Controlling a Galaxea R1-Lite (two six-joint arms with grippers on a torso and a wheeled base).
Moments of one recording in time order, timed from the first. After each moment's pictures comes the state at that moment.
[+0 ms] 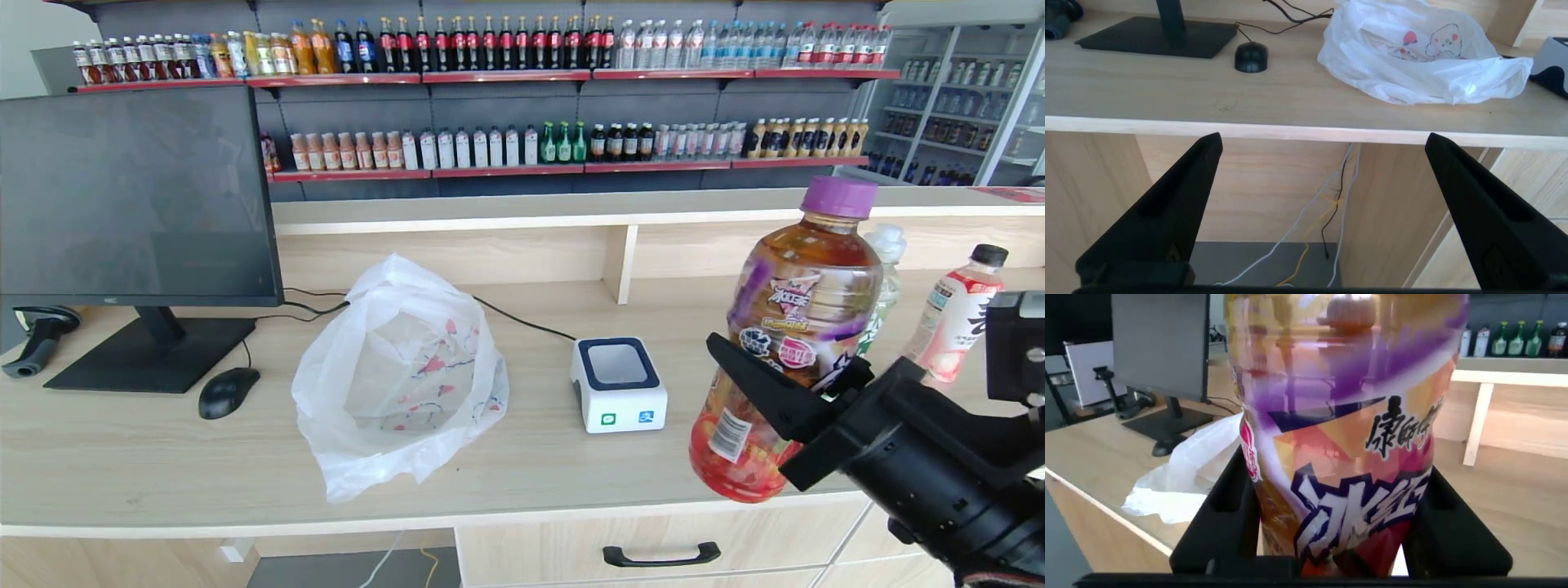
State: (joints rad) left arm 0.00 0.00 0.00 0.00 0.00 0.00; right arm 0.70 1.52 -0.22 -1.57 -0.14 0.01
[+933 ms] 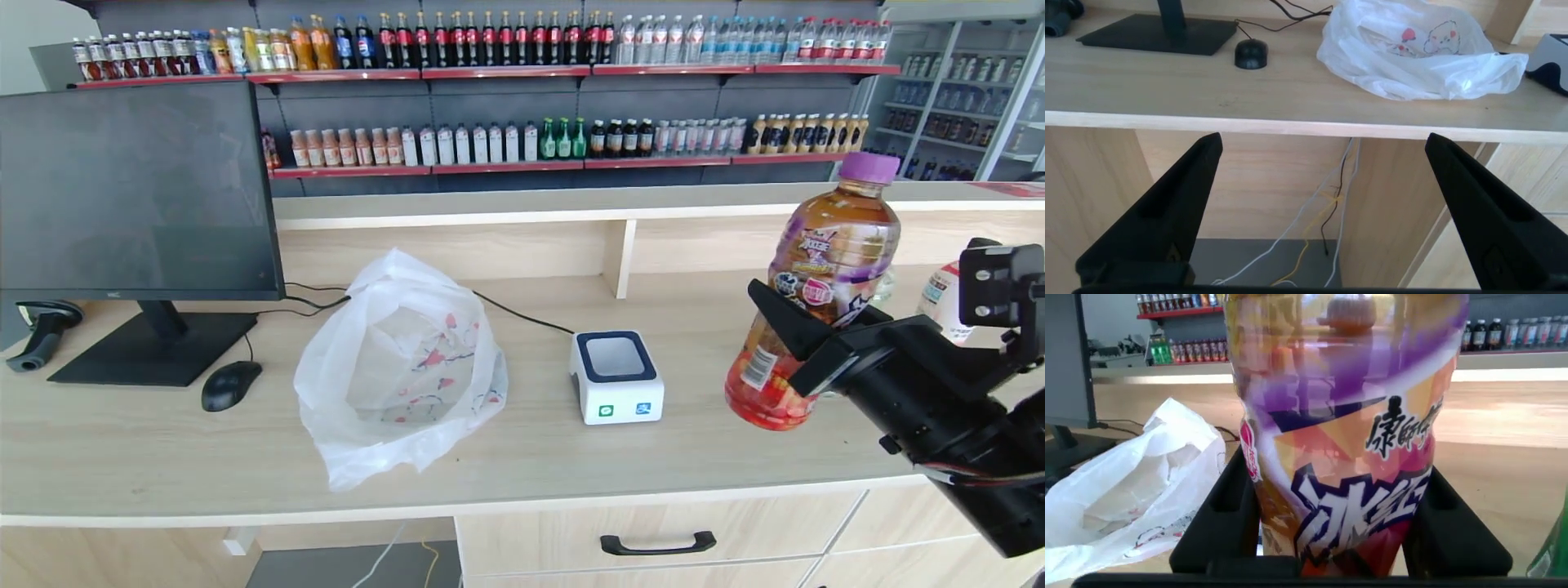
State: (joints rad) left arm 0.00 0.00 0.00 0.00 0.00 0.00; right arm 0.48 1.58 -0.30 -1.57 -0.13 0.02
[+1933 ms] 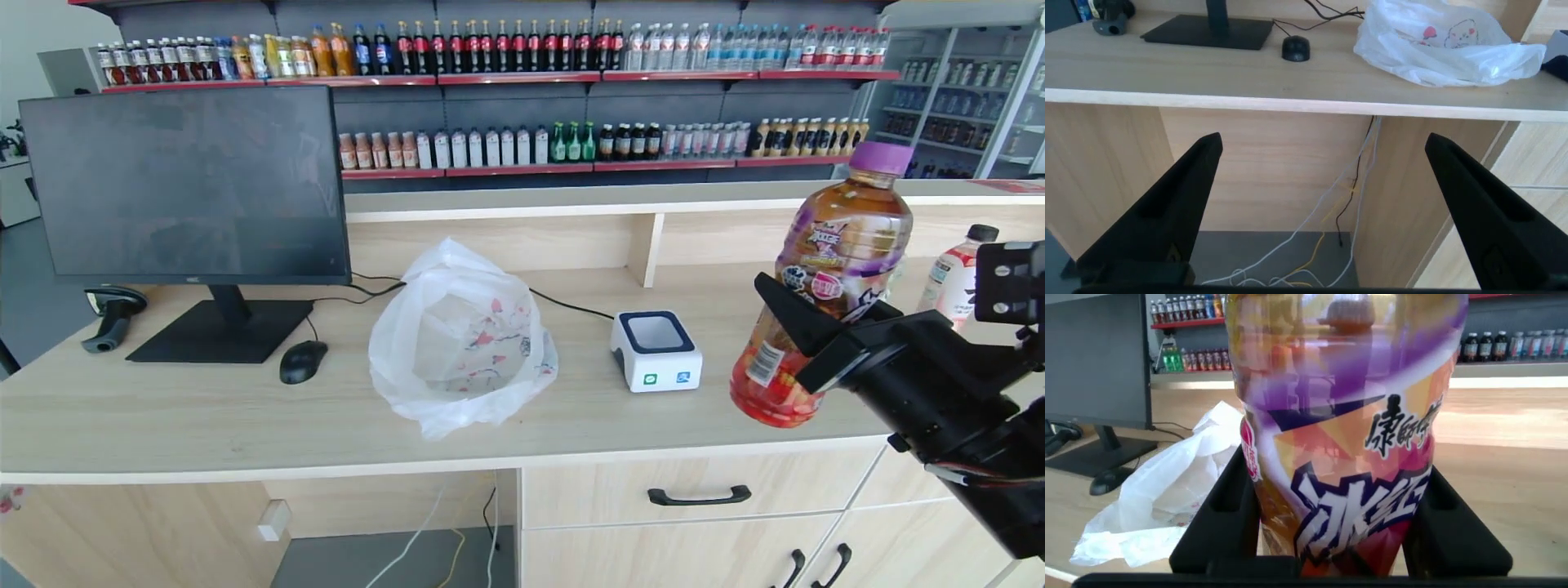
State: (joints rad) left arm 0.00 0.00 0.00 0.00 0.00 0.00; right arm 0.48 1.57 -0.31 -1.57 -0.13 0.01
